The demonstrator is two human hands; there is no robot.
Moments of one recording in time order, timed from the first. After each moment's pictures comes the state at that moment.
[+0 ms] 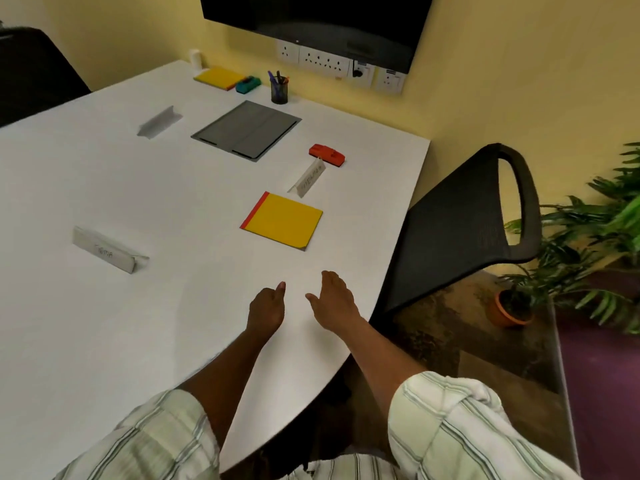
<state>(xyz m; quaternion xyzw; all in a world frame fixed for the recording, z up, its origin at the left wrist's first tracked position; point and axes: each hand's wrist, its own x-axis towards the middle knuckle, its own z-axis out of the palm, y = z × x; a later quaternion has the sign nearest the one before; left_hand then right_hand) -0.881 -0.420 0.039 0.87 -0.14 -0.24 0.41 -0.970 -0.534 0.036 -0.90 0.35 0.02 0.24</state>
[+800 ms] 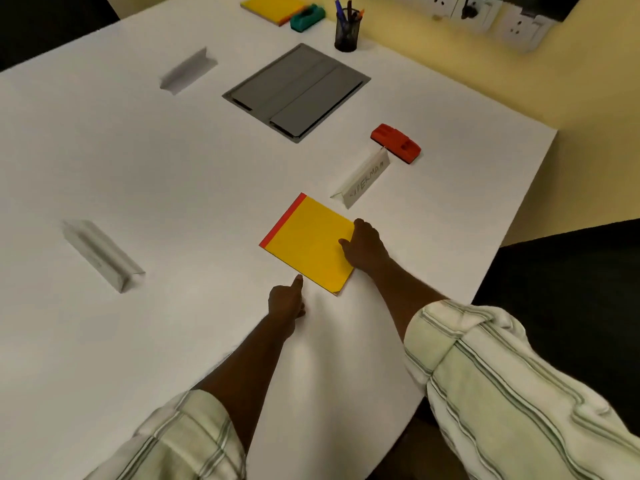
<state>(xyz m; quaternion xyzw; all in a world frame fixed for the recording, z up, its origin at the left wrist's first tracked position) -0.717 -0.568 -0.029 0.72 0.24 -0.35 0.54 -0.719 -0.754 -0.017 -0.91 0.31 0.09 0.26</state>
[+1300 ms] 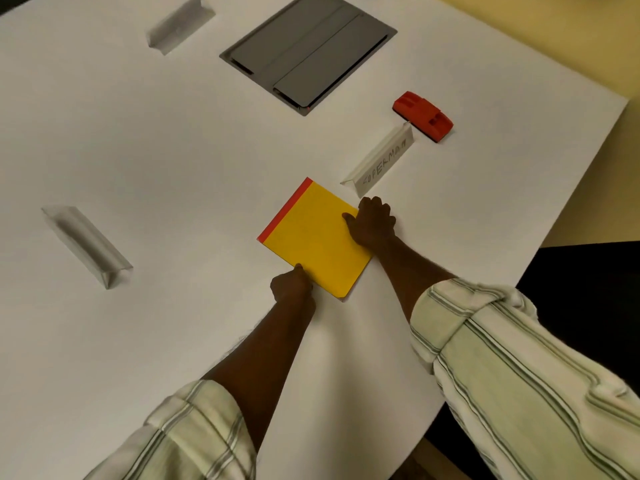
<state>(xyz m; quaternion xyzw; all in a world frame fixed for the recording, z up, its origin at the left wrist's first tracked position) -0.681 -0.619 -0.063 0.65 0.43 -0.25 0.57 -0.657 -0.795 -0.070 -0.93 0.31 0.11 0.18</state>
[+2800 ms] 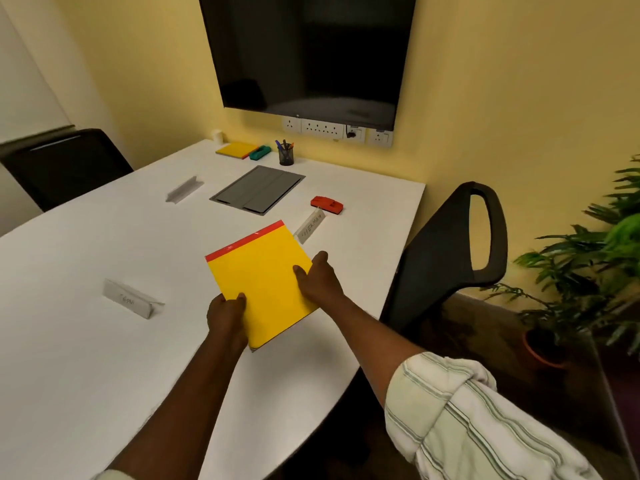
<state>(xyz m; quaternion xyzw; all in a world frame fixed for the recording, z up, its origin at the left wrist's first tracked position) -0.882 -0.404 0.144 0.70 0.08 -0.20 0.68 -0.948 -0.563 0.159 -0.81 0.34 -0.12 0.46</state>
